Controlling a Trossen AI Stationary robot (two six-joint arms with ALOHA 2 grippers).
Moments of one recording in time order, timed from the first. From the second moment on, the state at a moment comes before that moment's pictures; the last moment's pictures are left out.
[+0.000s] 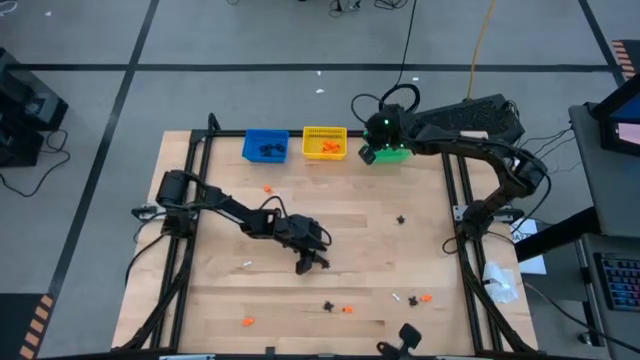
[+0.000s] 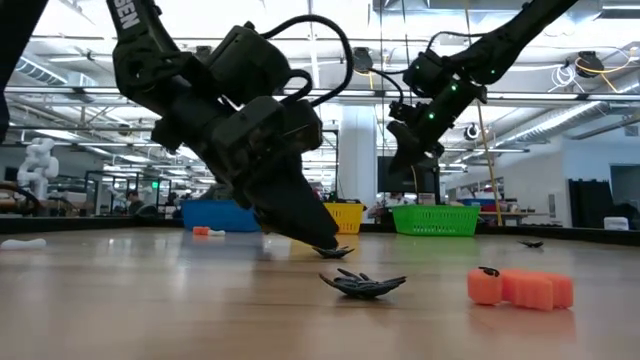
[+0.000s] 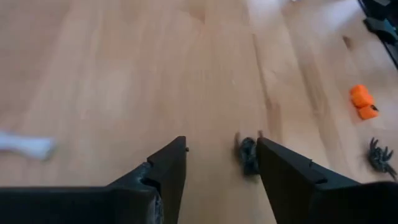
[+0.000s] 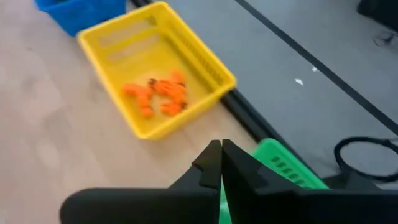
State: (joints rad) left arm -0.10 1.93 0.80 0.50 0.21 -0.33; right arm -0.69 1.56 1.02 -0.12 0.00 -0.06
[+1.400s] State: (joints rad) left arm -0.17 1.88 0.90 0.11 -0.04 -0.06; right arm -0.51 1.56 1.02 -0.05 0.06 -0.10
